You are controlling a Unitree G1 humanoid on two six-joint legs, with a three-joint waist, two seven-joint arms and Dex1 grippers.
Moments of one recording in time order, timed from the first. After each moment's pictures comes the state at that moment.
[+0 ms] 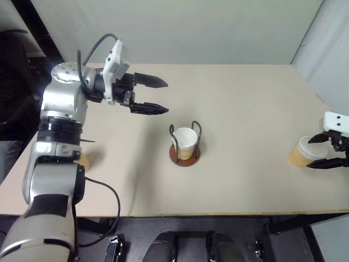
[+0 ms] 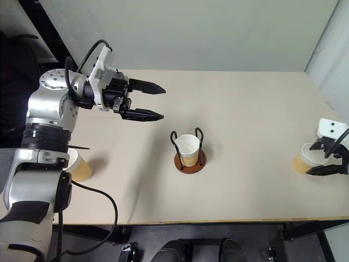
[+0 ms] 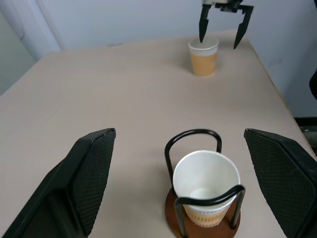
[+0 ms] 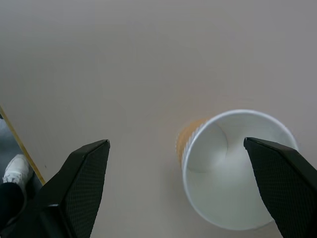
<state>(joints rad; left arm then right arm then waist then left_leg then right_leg) -1.17 0.70 -0.08 0.56 -0.37 0.29 -1.56 -0.64 -1.29 0.13 0.39 0.00 0.26 1.56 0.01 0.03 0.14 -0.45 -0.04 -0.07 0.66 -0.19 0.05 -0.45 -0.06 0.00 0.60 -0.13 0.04</state>
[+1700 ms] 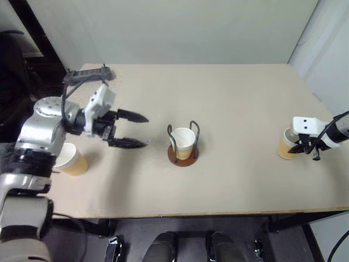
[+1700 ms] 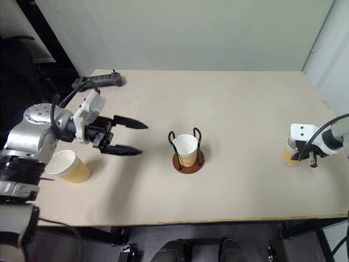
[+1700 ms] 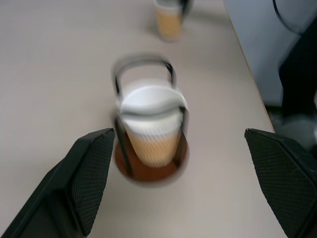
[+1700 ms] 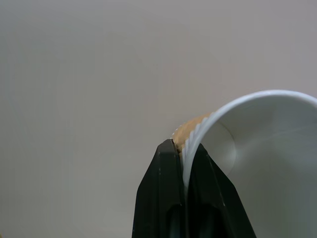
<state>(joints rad) -0.84 1.02 -0.30 0.40 -0.60 0.15 -1.58 -0.86 -1.07 0.26 0.60 -0.24 0.02 1.55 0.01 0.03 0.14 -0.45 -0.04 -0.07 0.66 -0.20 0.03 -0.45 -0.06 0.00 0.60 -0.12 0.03</state>
